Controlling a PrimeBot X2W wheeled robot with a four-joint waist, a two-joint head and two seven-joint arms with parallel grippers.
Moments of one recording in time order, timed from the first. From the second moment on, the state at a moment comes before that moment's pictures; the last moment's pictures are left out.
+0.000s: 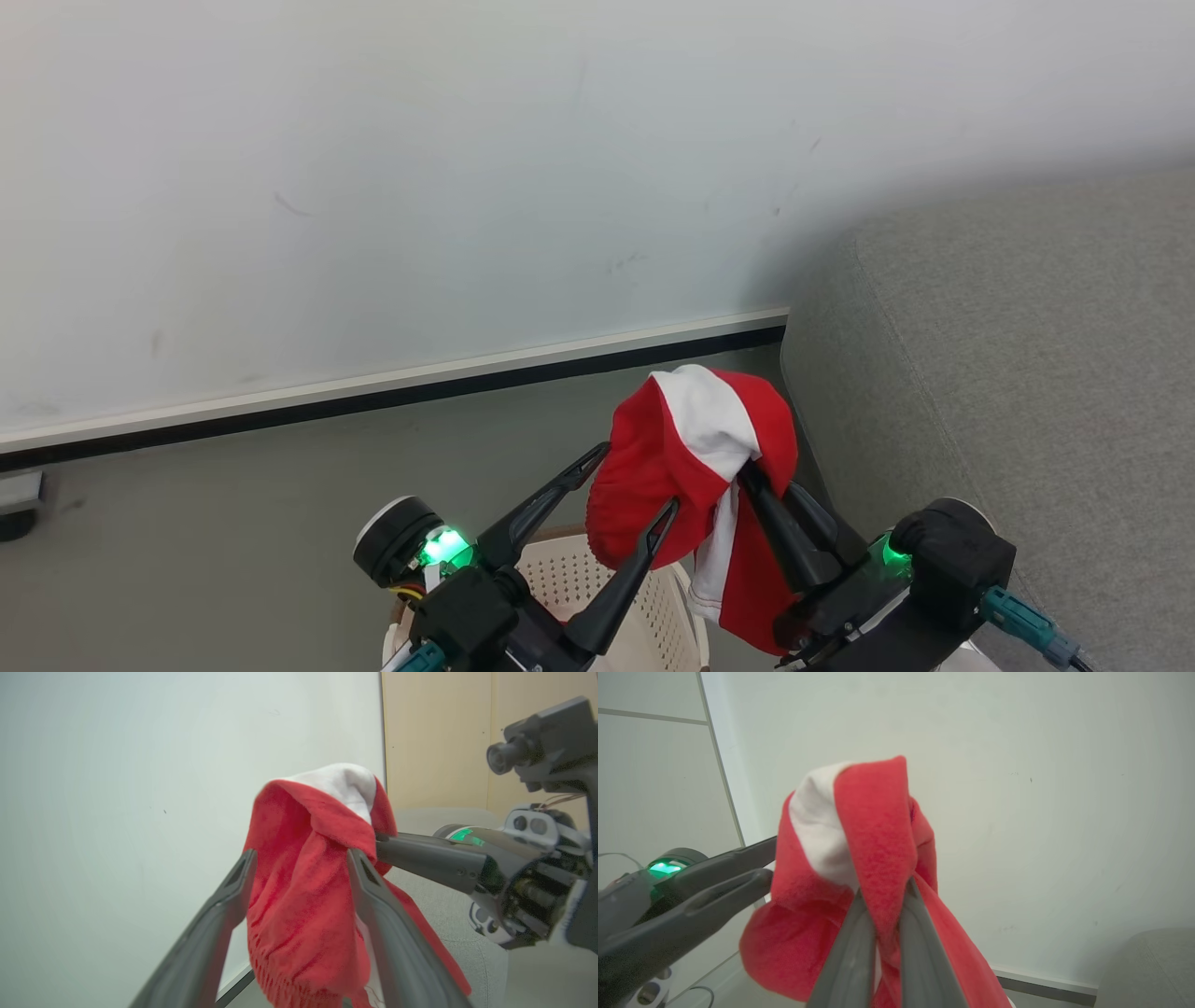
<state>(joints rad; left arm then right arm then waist) -0.33 0.16 -0.59 -0.07 -0.12 -0.09 -0.26 -0.21 -0.32 0.66 -0.07 0.40 0.13 -0.26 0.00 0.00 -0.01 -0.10</state>
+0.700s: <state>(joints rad) -0.37 0.17 -0.61 -0.04 -0.10 -0.11 -0.26 -0.21 -0.31 0.55 -0.12 0.37 0.13 -0.26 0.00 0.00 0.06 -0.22</state>
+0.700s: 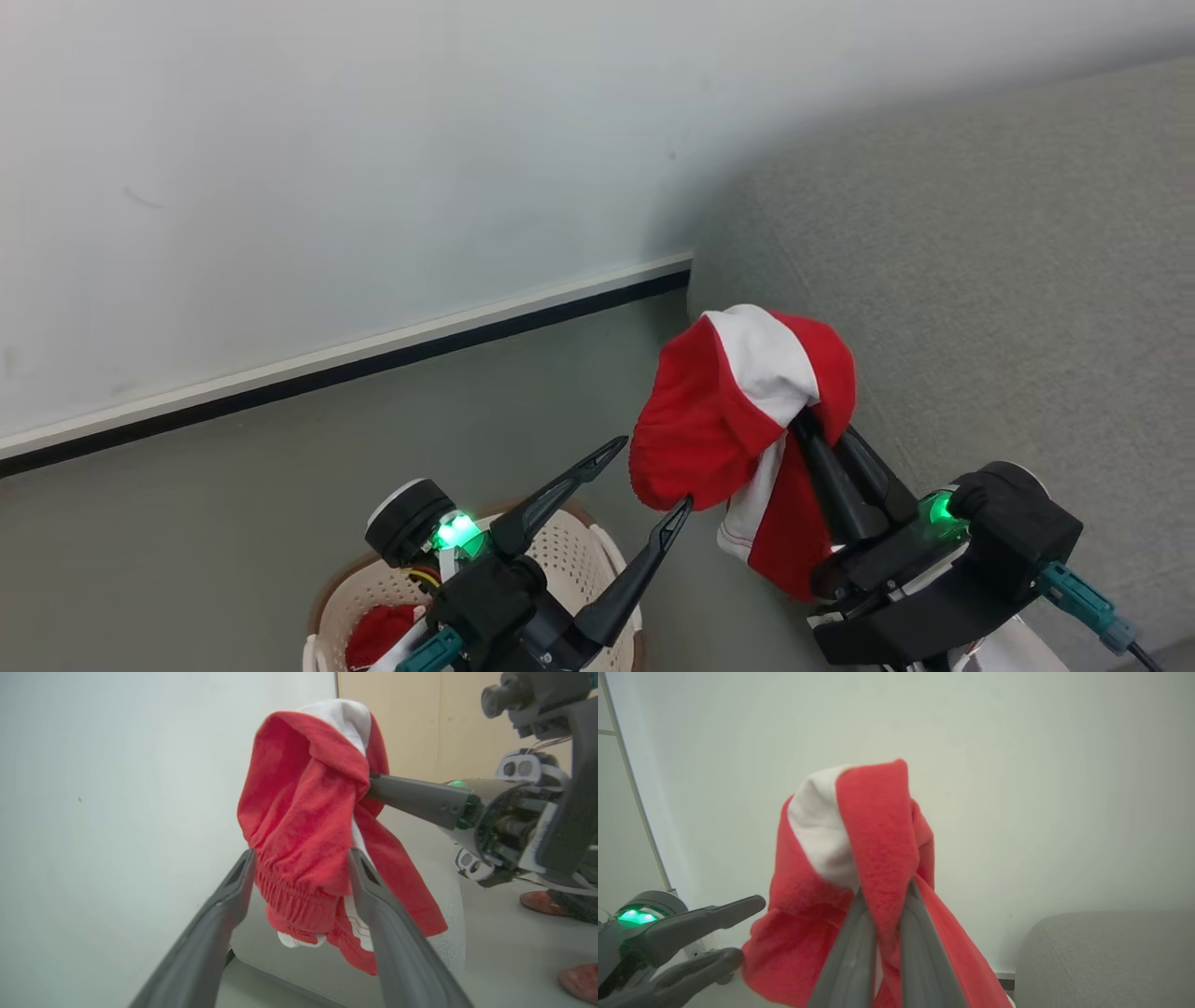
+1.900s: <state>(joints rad) -0.54 0.19 -0.73 0.03 -0.11 -0.13 -0.26 -0.20 -0.23 0.38 -0.18 0.33 0.13 -0.26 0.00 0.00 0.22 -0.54</state>
